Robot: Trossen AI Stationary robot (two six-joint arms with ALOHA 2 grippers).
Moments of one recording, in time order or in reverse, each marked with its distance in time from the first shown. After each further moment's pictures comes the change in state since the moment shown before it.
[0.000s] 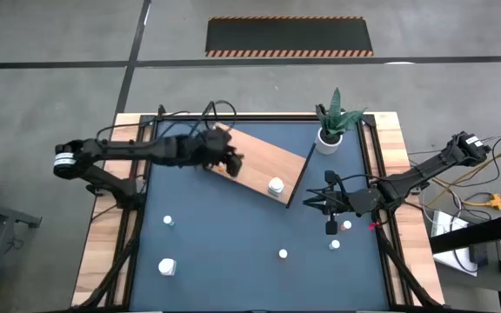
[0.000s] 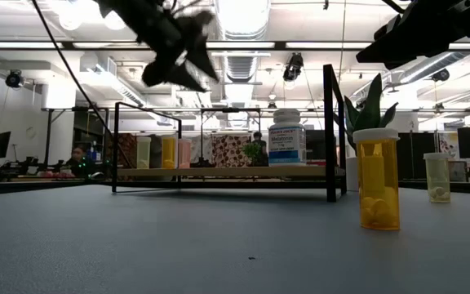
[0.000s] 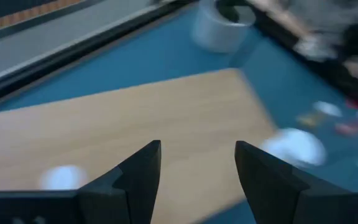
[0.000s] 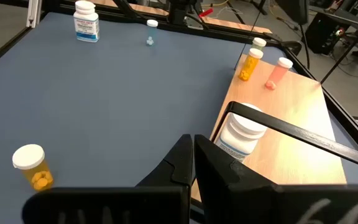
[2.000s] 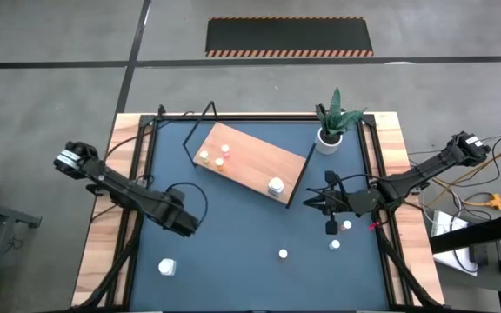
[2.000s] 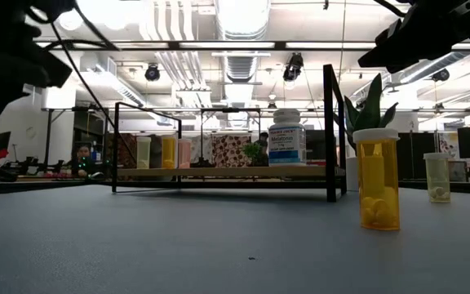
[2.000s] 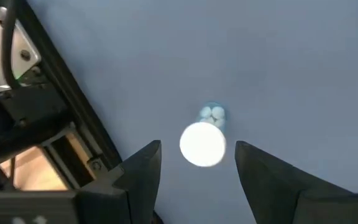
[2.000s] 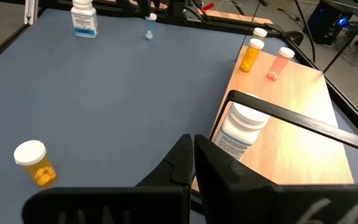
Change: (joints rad) left arm -0.616 0.037 -0.136 -0.963 0.238 -1.004; right arm 0.000 0.000 0.000 -0.028 -0.002 0.041
